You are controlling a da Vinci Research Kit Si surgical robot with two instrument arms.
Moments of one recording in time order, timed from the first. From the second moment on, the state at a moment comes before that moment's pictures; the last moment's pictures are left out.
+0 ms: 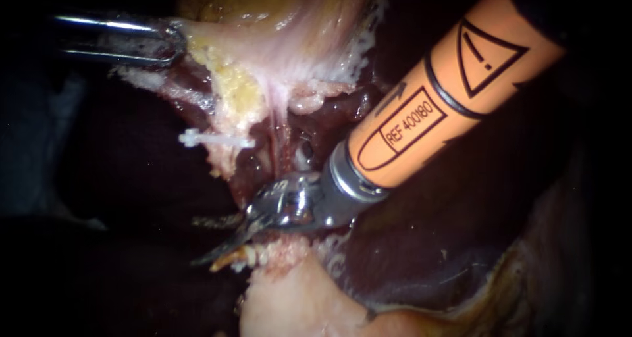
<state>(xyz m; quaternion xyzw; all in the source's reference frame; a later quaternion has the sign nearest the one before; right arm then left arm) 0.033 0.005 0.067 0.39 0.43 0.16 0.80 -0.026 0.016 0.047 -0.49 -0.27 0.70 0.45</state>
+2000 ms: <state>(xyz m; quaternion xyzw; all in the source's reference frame) 0.008 0.012 0.057 0.14 0.45 0.11 0.88 -0.030 0.016 0.053 -0.49 -0.27 0.70 0.44</state>
